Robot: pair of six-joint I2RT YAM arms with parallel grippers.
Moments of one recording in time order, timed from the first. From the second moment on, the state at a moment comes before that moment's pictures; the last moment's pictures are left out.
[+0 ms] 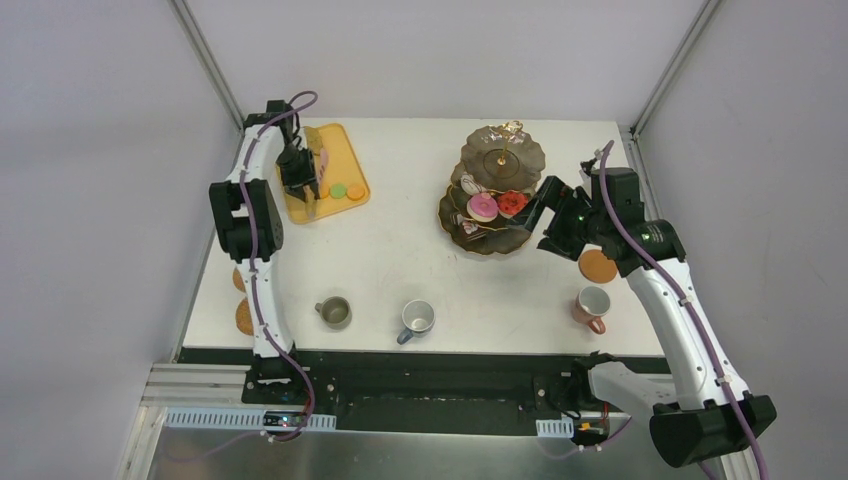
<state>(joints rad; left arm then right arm) 0.10 2.27 2.04 -1.11 0.16 -0.16 0.26 1.04 1.17 -0.88 -0.30 0.71</state>
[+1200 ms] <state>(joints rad) 0.01 2.18 1.81 -0.92 0.00 -0.25 0.26 1.06 1.15 -0.88 -0.30 0.71</state>
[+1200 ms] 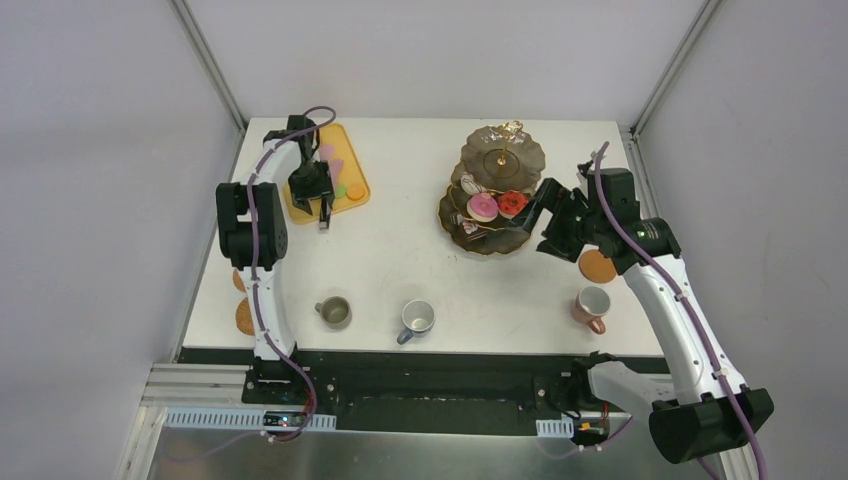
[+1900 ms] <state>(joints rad) -0.01 2.15 1.84 -0.89 0.03 -0.25 0.26 1.06 1.15 -0.88 -0.30 0.71</state>
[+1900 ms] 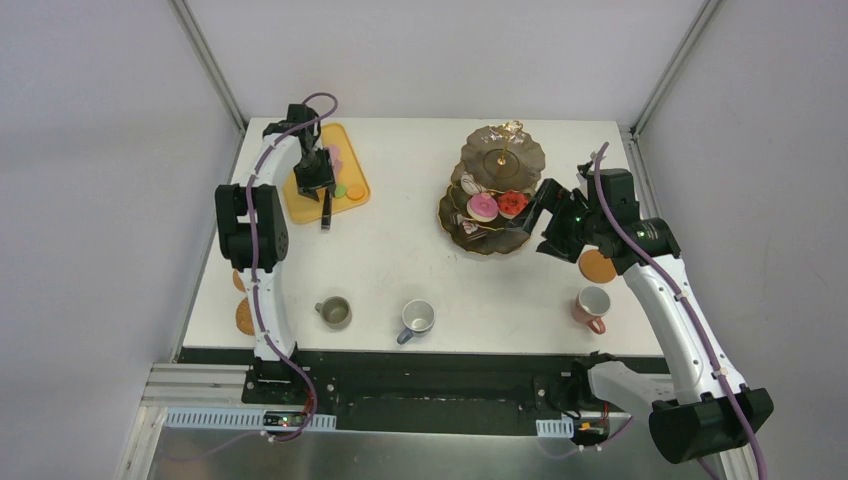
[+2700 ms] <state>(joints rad) -0.23 2.17 1.93 -0.95 -0.19 -0.26 0.26 1.05 1.14 -0.88 -0.30 0.71</state>
